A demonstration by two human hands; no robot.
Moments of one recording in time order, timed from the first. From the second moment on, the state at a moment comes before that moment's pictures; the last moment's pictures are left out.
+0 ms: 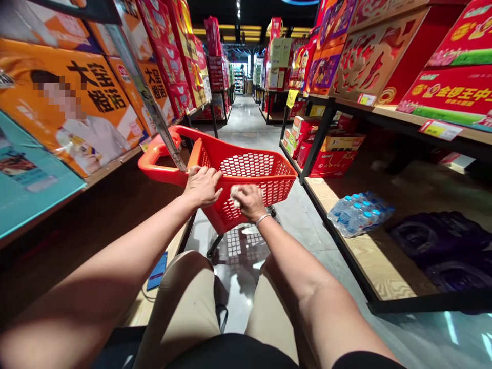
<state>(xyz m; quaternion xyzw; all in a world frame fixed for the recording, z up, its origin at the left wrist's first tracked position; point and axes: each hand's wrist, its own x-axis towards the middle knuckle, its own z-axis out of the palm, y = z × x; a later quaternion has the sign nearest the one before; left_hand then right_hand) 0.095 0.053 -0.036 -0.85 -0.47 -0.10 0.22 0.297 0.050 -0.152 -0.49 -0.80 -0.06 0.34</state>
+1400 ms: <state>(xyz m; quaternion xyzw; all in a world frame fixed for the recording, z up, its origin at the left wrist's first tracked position) 0.067 0.072 -0.031 -0.86 -0.46 -0.10 0.18 0.308 0.041 -0.116 -0.57 -0.72 -0.04 0.40</state>
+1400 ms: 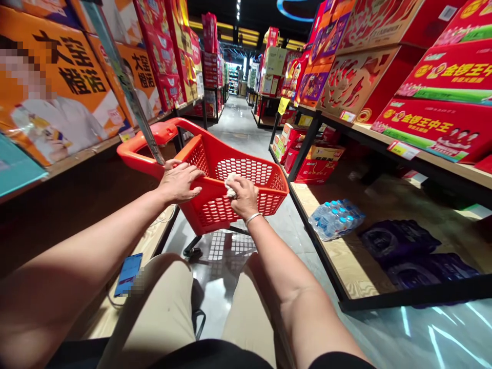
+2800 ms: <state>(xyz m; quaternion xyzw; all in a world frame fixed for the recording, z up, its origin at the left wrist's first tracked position) 0.046 0.084 -0.033 -0.85 -0.49 -0.11 0.17 0.424 -0.003 -0.222 -0.52 -0.80 -0.11 0.27</state>
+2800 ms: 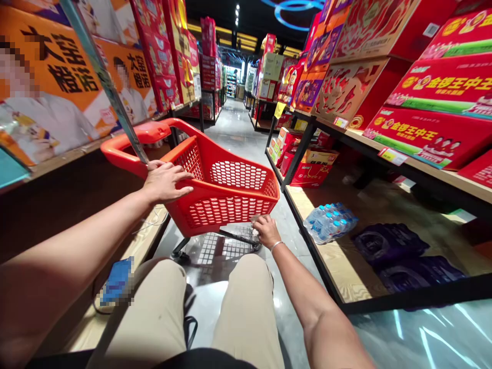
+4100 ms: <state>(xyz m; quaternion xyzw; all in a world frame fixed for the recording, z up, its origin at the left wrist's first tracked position) 0.096 0.104 -0.063 -0.83 -0.54 -0.08 0.12 0.440 0.023 -0.122 -0.62 -0.70 0.04 0.37</state>
